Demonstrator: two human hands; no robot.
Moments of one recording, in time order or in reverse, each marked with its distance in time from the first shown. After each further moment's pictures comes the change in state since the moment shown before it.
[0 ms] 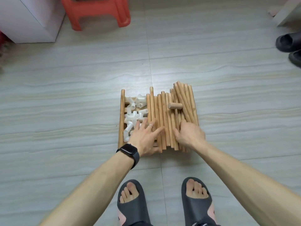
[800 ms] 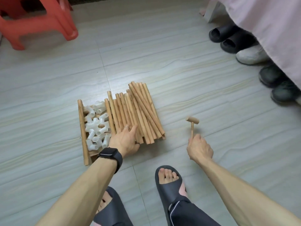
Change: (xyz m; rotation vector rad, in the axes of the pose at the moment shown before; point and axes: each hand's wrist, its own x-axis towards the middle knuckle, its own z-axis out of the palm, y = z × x) left_hand 0.005 0.068 -0.018 -0.073 -0.052 -0.086; right_hand -0.083 0.163 0.065 0.226 0.166 0.547
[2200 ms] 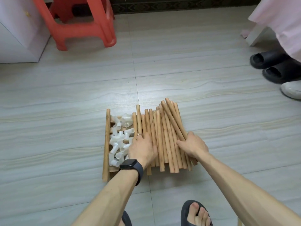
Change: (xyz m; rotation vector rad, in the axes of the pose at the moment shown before) left_hand 0.033 -0.021 -0.021 -0.368 0.151 -0.310; right_hand 0.048 -0.167 -0.041 -0.028 -0.249 -0.220
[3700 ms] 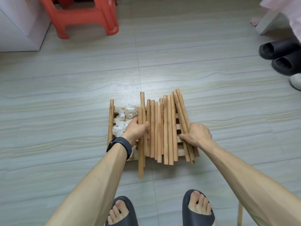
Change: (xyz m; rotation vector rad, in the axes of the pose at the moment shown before) left_hand 0.034 -0.038 -0.023 -0.988 -0.176 -0.218; right_hand 0.009 -0.001 -0.002 -0.151 0.083 -0.120
